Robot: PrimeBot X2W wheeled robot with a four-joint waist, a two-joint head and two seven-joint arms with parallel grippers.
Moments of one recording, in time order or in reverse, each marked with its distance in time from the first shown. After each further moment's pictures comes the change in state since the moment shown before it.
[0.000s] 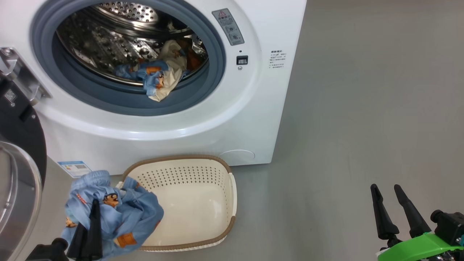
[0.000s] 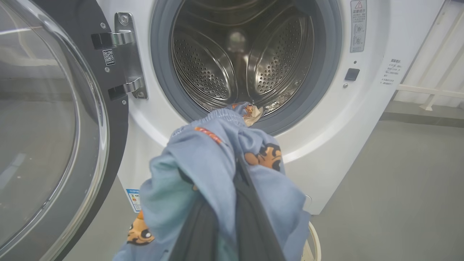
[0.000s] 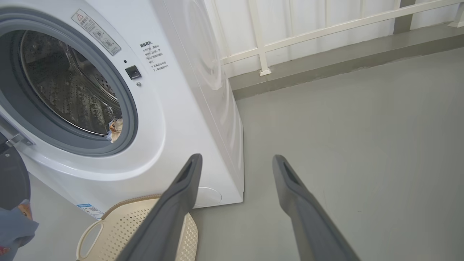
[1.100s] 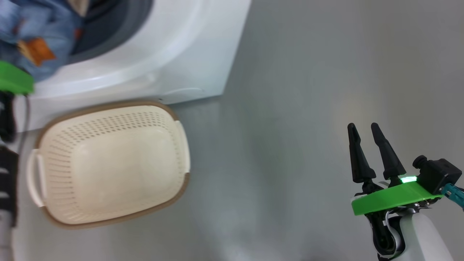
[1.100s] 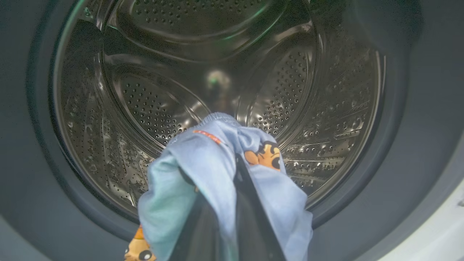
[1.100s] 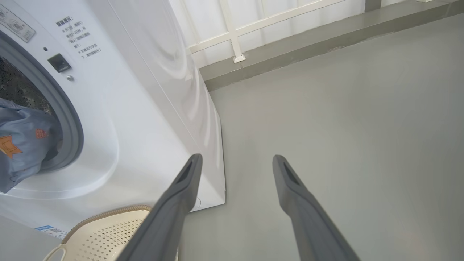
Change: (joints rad) left arm -0.972 0.238 -0.088 0.526 -0.103 0.000 -0.005; right arm -0.236 0.093 0.038 -0.031 0.002 0.000 0.000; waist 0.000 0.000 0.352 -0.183
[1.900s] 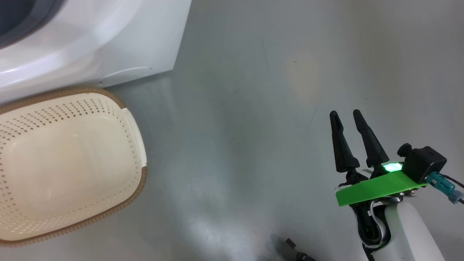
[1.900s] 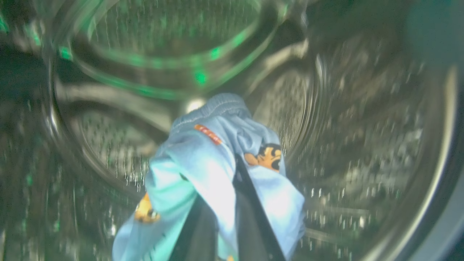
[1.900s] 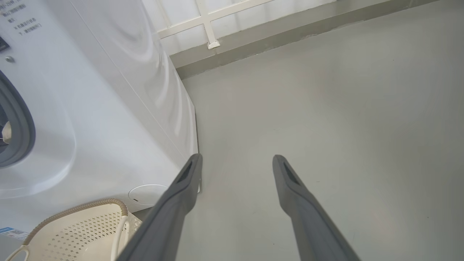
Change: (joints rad) left arm -0.360 0.088 0.049 0.054 0.128 0.017 -0.003; right arm -0.057 0.035 0.052 -0.005 0.008 0.000 0.000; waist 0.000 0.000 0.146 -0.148
